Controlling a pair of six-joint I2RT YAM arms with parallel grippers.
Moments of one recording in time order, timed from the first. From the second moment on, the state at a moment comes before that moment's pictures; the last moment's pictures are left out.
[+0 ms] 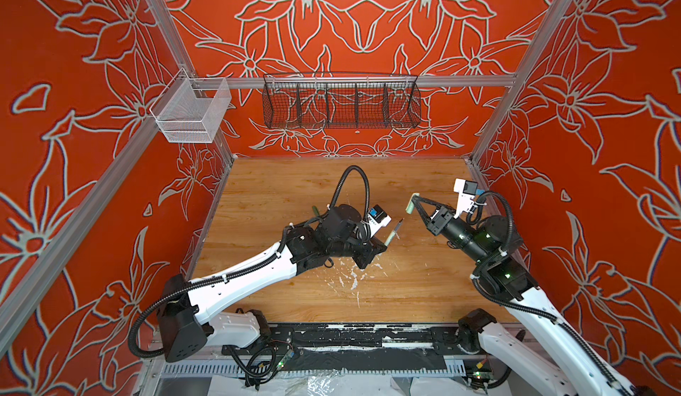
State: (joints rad) left arm -0.91 1.29 1.11 -0.41 0.27 -0.14; right arm 0.42 0.70 0.70 0.08 -0.29 0.80
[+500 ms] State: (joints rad) left arm -0.92 1.29 1.11 -0.41 0.27 -0.14; right arm 0.42 0.69 0.66 0.11 -0.29 0.83
